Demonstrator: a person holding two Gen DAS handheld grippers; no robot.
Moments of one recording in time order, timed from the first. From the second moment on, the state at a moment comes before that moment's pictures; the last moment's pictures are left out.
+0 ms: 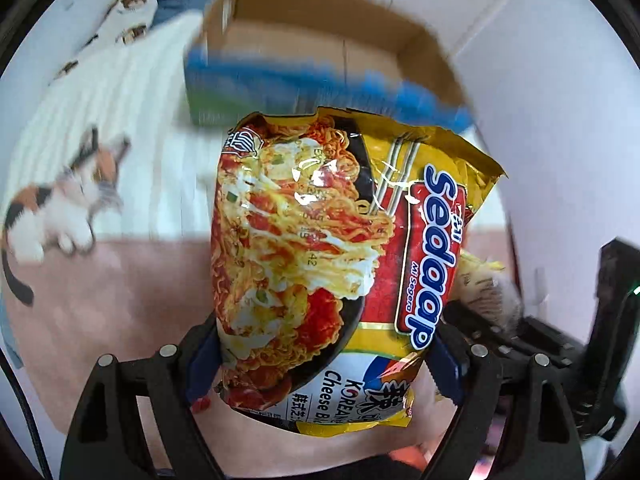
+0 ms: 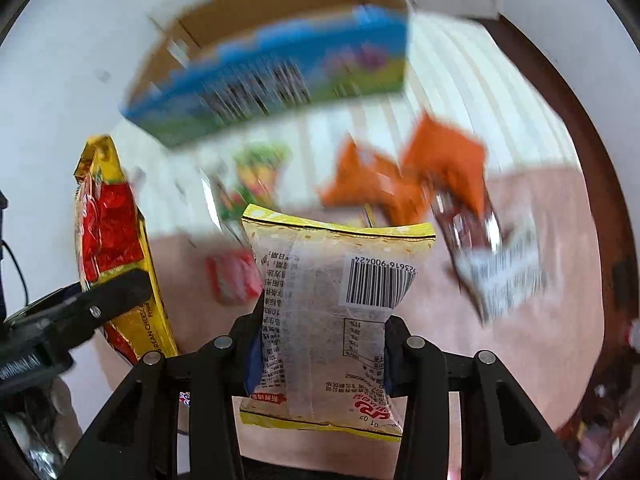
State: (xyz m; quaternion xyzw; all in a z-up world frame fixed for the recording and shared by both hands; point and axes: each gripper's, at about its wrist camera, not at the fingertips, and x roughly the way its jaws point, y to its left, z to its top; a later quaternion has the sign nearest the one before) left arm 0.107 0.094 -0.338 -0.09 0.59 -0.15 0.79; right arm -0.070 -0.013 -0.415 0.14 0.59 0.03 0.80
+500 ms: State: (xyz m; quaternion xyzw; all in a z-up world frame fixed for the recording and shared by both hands) left arm 0.242 0.119 -0.295 -0.11 0.57 -0.11 0.80; right arm 0.173 -0.052 -0.313 0.11 0.51 0.09 0.85
